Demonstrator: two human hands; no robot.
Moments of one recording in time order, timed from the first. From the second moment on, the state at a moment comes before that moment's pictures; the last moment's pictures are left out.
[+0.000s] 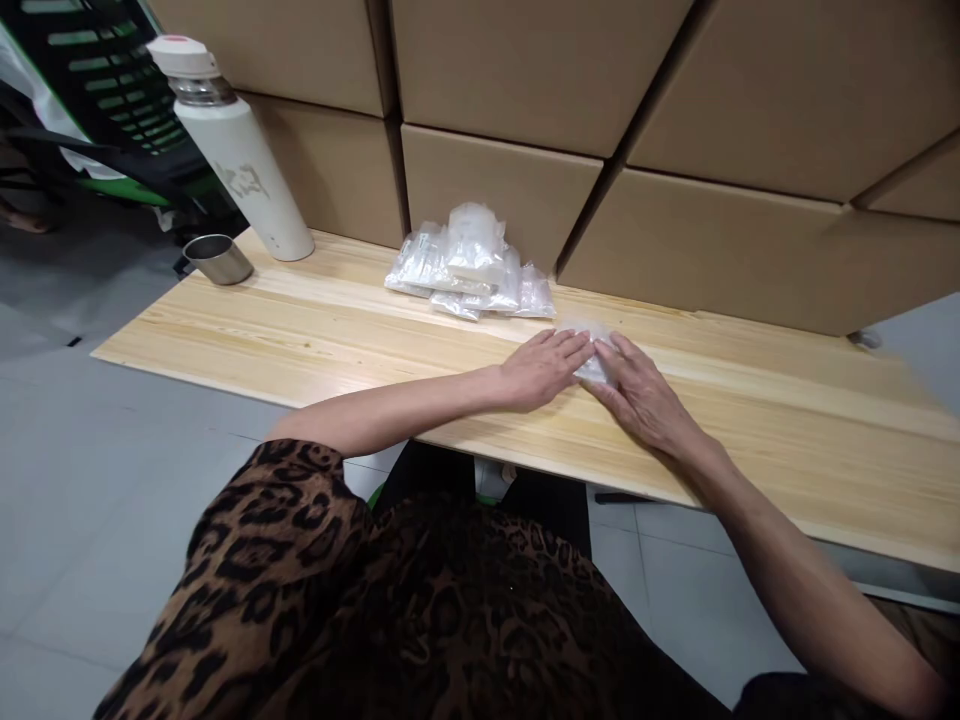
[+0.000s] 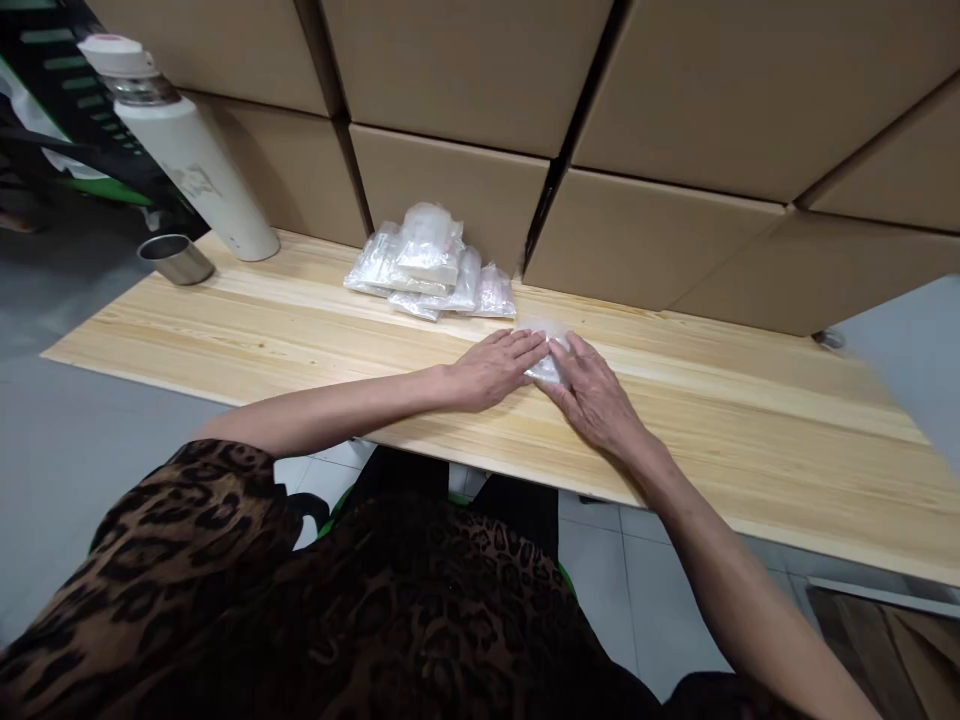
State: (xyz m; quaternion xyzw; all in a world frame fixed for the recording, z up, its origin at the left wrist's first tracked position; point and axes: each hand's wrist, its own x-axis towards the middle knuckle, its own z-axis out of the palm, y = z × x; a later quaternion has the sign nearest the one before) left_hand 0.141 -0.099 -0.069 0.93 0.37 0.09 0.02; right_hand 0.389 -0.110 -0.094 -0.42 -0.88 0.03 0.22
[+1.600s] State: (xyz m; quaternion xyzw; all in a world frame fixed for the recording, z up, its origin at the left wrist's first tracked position) left_hand 0.074 -0.069 -0.012 0.72 0.58 0.37 -0.07; right_hand 0.323 0.009 -0.105 -0.44 -0.86 0.02 0.26
